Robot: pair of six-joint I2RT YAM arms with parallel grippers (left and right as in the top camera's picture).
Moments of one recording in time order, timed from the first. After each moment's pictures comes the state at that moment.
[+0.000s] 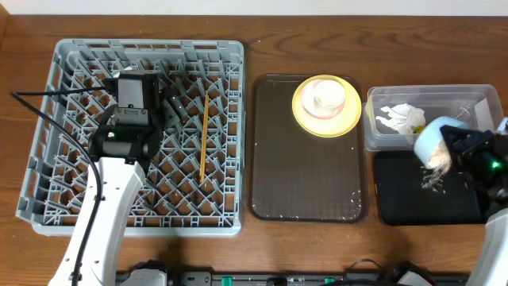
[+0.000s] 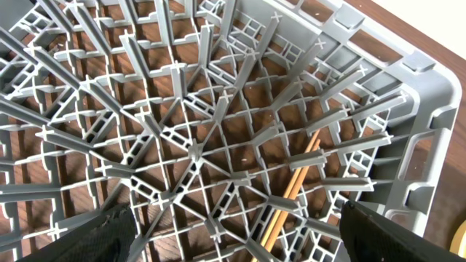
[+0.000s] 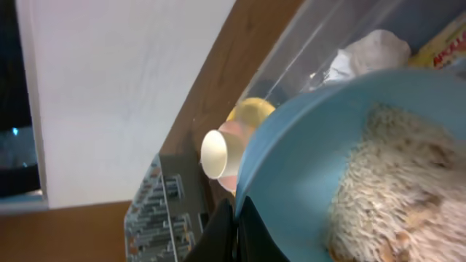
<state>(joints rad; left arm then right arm) -0.08 1.31 1.12 -0.71 -0.21 -0.59 -0.68 1.13 0.86 -0.55 -0.87 0.58</state>
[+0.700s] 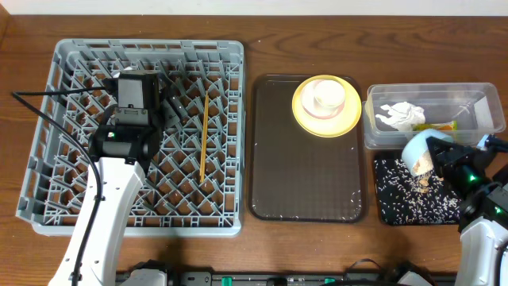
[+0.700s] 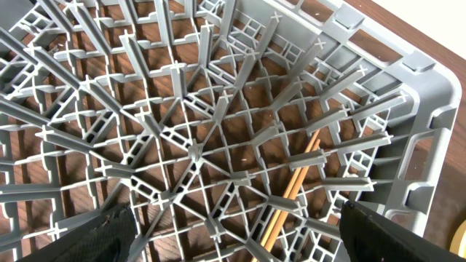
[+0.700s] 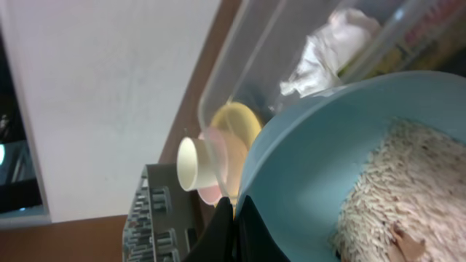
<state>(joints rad) -0.08 1.31 1.12 -0.71 -0.21 -0.59 -0.68 1.13 0.56 -0.13 -0.88 0.70</state>
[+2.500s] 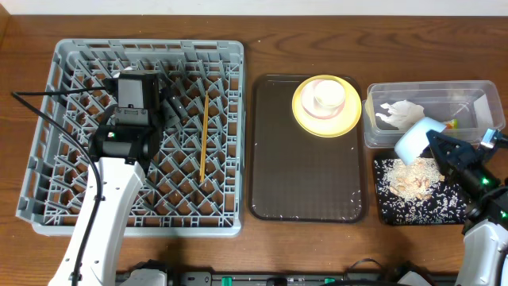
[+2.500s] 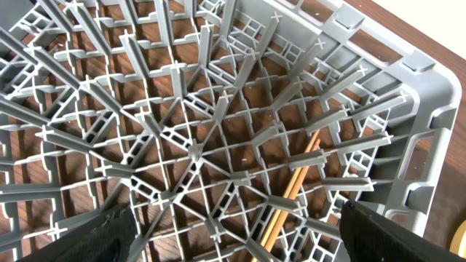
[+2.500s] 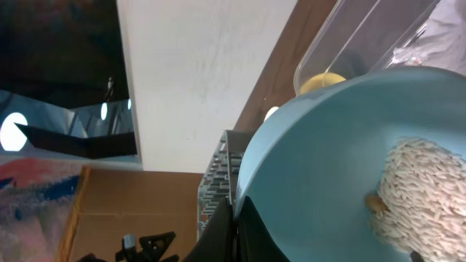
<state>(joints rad) -0.08 1.31 1.12 -0.71 -0.21 -0.59 -0.74 1.13 0.56 0.00 -1.22 0.86</state>
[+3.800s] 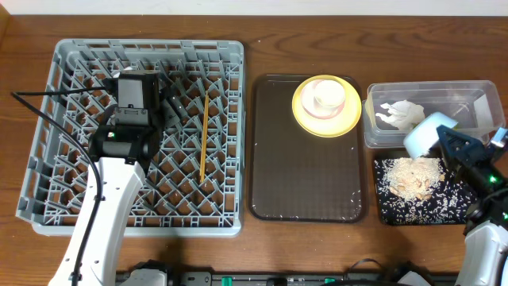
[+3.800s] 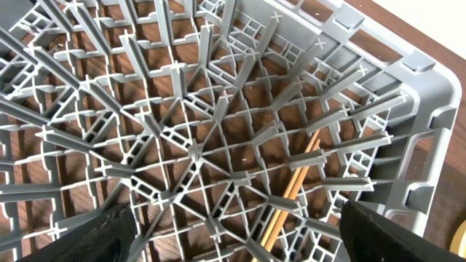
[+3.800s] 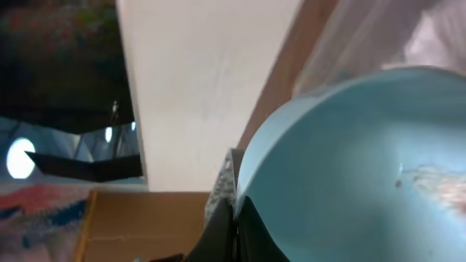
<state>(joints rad) -0.08 1.31 1.12 -0.71 -0.21 -0.59 -0.76 1.12 0.56 0.06 -1.19 0.98</state>
